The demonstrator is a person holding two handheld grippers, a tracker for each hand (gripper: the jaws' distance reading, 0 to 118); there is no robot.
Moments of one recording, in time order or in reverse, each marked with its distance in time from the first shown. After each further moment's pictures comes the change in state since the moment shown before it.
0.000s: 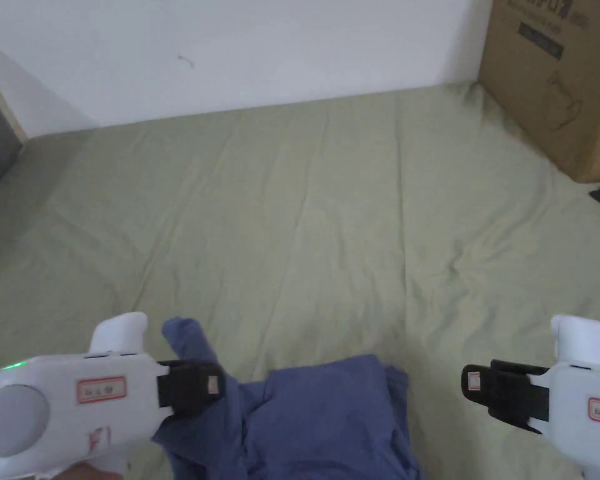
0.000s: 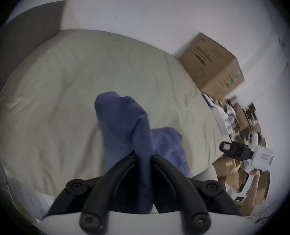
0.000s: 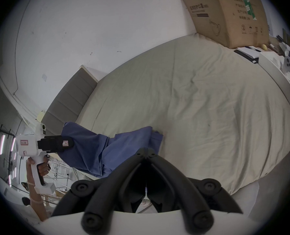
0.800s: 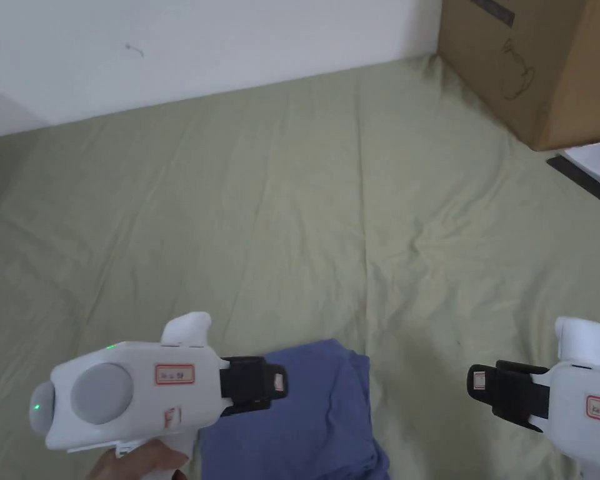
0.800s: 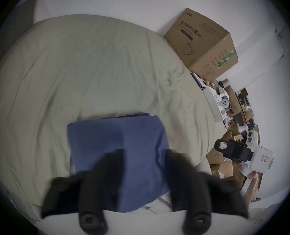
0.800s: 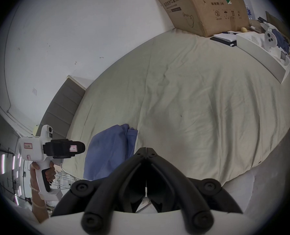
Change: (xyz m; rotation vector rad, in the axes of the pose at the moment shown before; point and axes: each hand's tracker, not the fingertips) left arm 0.018 -0.006 -0.082 -0.151 -0.066 0.009; right arm 0.048 -0.016 0.008 0.007 -0.062 -0.120
